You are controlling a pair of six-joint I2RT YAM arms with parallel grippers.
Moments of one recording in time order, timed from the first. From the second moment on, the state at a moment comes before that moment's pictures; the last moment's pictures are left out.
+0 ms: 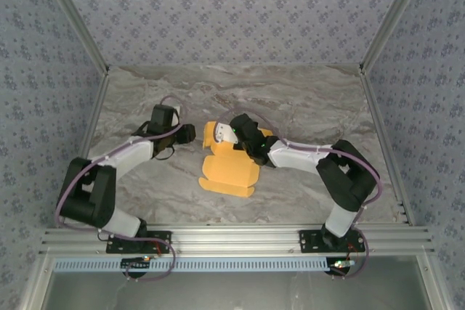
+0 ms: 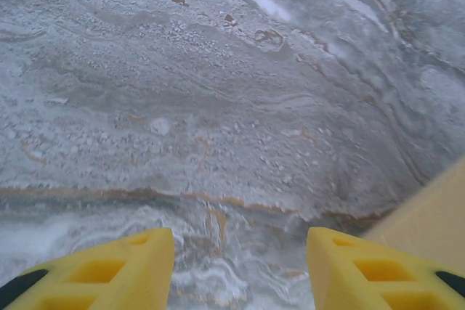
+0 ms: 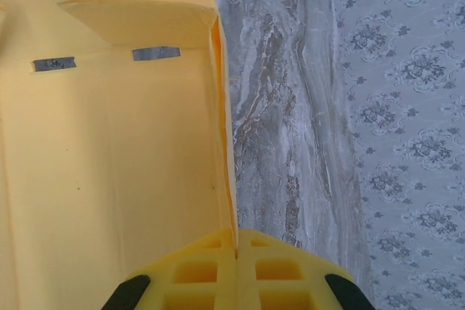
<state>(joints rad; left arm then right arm) -0.33 1.51 0.82 -0.14 0.10 -0.37 0.81 1.73 1.00 0.09 0.42 -0.88</state>
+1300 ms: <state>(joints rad) -0.36 1.71 0.81 0.12 0.46 -0.22 0.82 1.75 1.03 0.16 0.48 -0.97</state>
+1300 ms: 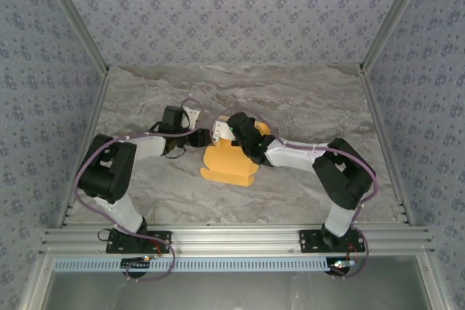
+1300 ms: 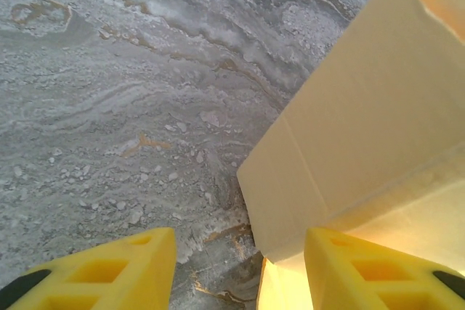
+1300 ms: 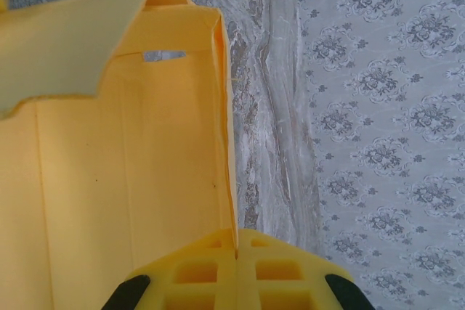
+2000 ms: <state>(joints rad) -0.36 1.71 0.80 0.14 0.55 -0.19 0.82 1.75 1.04 0.16 0.48 -0.97</state>
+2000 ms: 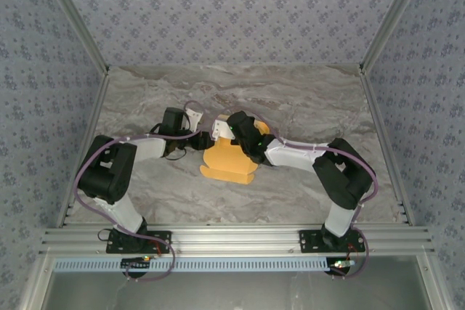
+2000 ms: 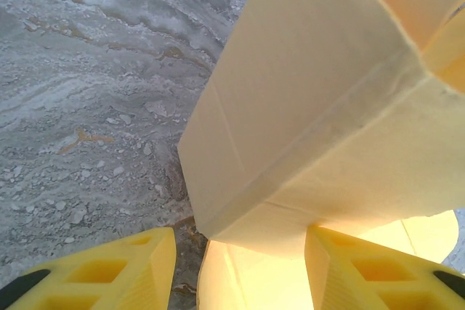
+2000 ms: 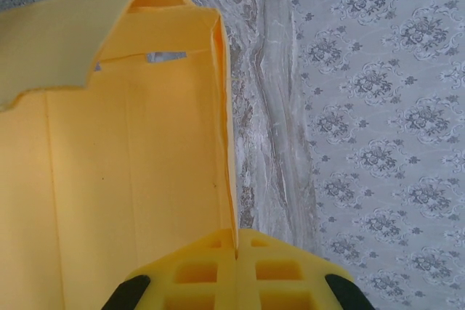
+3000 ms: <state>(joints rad) -0.33 1.74 0.81 0.20 0.62 -0.10 0.88 1.79 0.98 0.30 0.58 -1.09</state>
